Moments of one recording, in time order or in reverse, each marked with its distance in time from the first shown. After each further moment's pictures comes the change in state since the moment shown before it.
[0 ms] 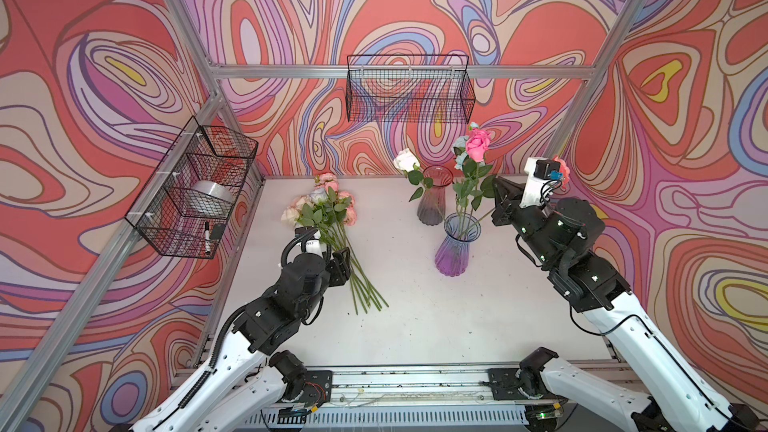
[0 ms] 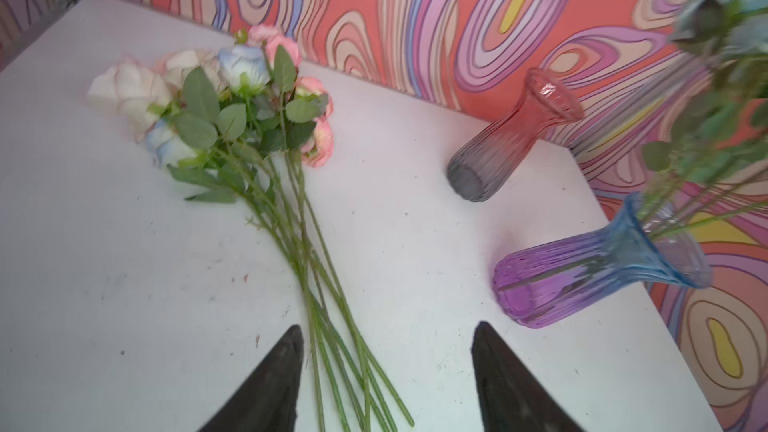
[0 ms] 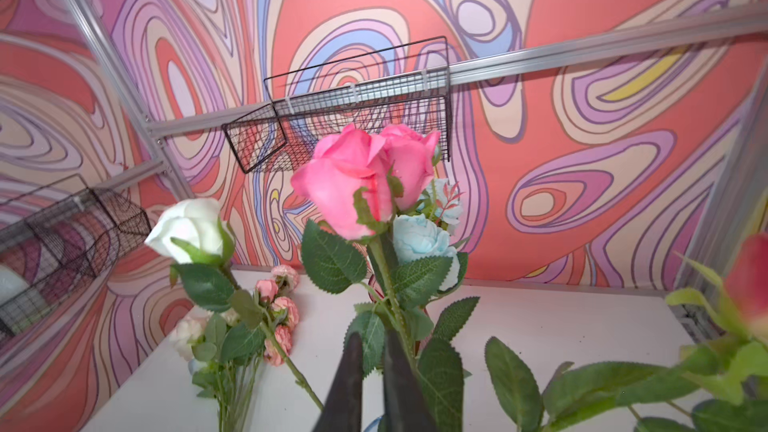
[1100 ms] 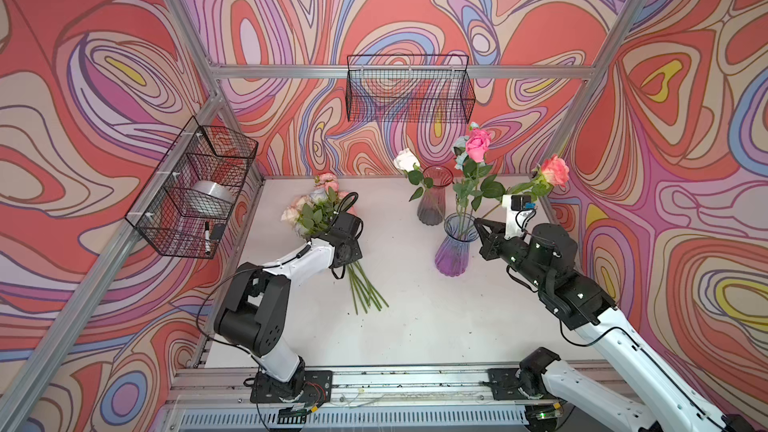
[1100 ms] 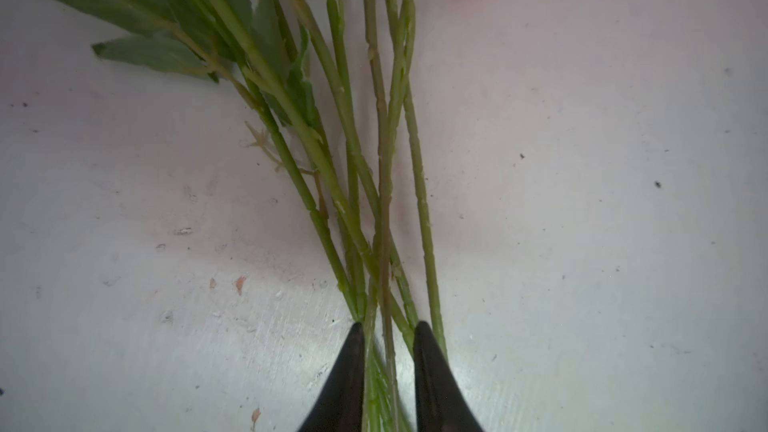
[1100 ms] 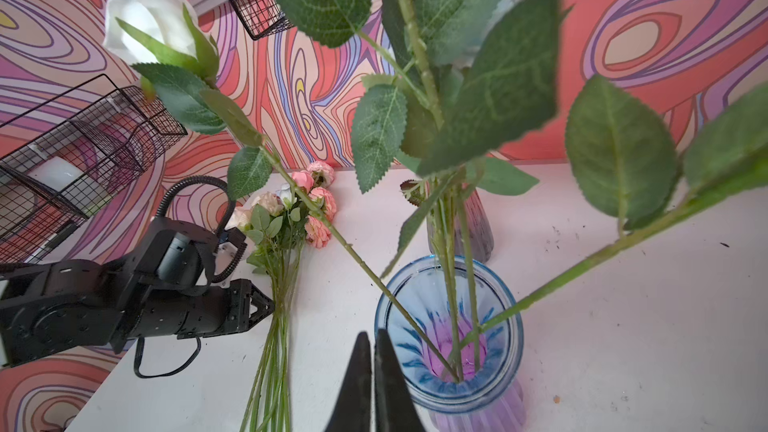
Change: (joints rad) left arm 0.225 0.894 0.220 0.077 0.199 -0.034; right arm 0.000 -0.106 -0.253 -0.064 -0.132 0.118
